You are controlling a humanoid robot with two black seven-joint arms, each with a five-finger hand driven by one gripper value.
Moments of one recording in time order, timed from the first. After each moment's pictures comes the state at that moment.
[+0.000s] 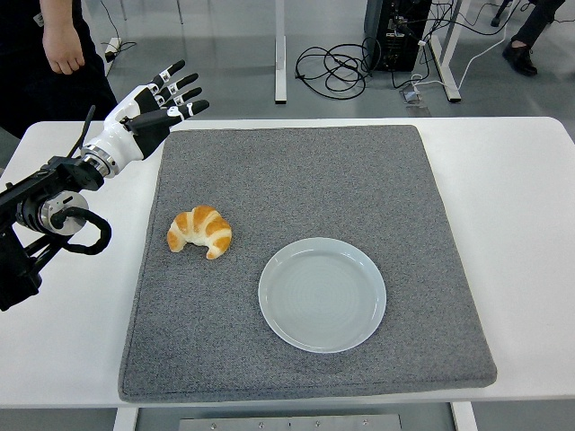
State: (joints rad) left arm -0.94 0.36 -0.54 -0.81 0.16 -0.20 -0.25; right arm -0.04 0.00 -0.01 0.16 -0.10 -0.05 0.23
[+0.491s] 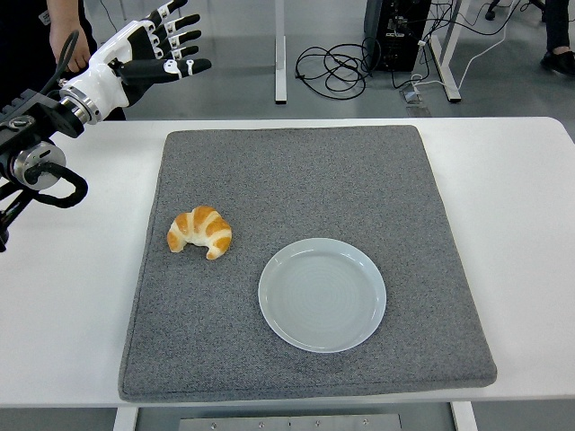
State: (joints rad) left arm -1.11 0.46 -0.47 -0.91 0.40 -0.20 -0.25; right arm -0.04 0.00 -0.01 0.16 -0.10 -0.05 0.23
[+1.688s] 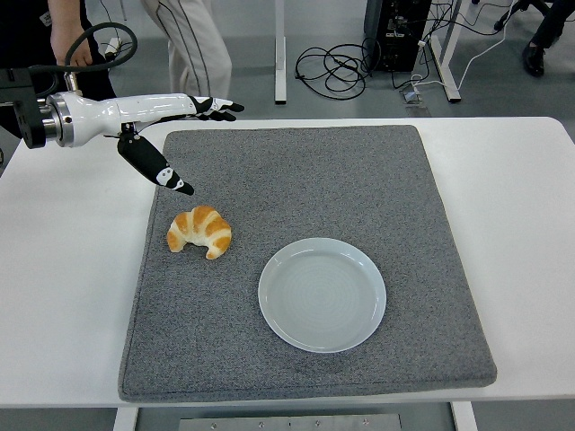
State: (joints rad) left arm -1.42 0.80 0.02 -1.36 1.03 -0.20 -0.25; right arm -0.04 0.00 -0.01 0.16 -0.10 -0.05 0.23
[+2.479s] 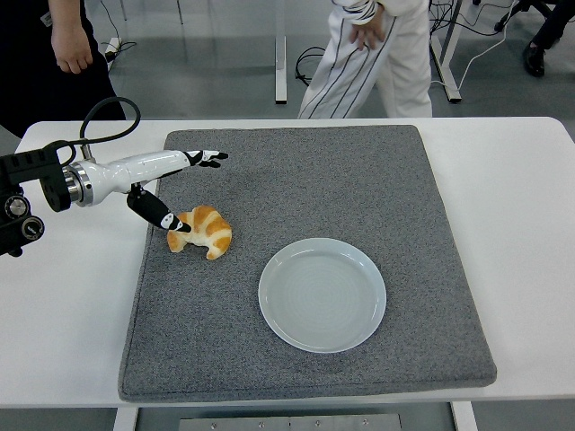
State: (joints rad) left arm -1.17 0.69 0.01 -1.23 1.12 0.00 -0.26; right arm -0.04 0.00 -0.01 0.16 -0.10 -0.05 0.23
